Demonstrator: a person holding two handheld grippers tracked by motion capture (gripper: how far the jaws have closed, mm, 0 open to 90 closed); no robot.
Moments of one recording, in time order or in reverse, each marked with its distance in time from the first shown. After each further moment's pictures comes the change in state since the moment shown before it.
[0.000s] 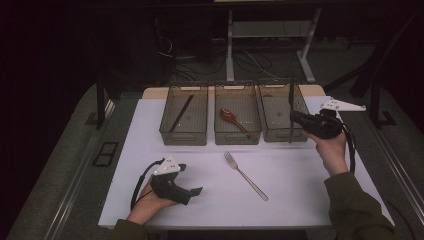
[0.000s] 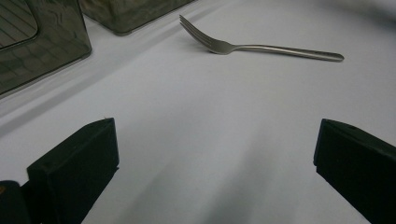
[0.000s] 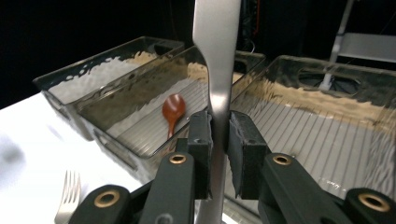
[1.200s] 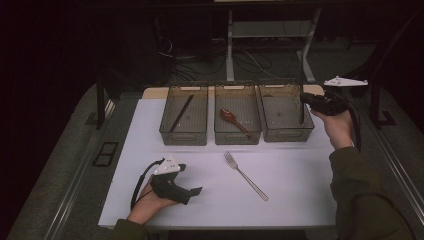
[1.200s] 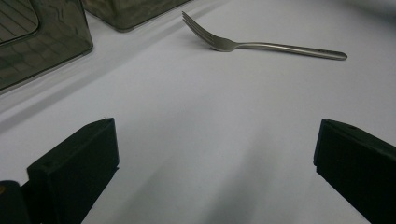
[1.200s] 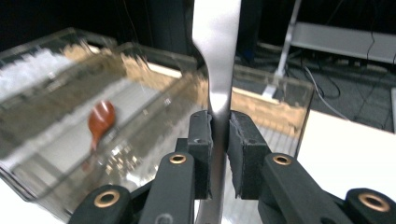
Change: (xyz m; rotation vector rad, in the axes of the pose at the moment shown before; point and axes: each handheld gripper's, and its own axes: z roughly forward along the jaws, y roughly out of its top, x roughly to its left) left arm 0.002 -0.001 0.001 0.005 0.000 -0.006; right arm -0.053 0.035 0.022 0.101 -0.161 -0.019
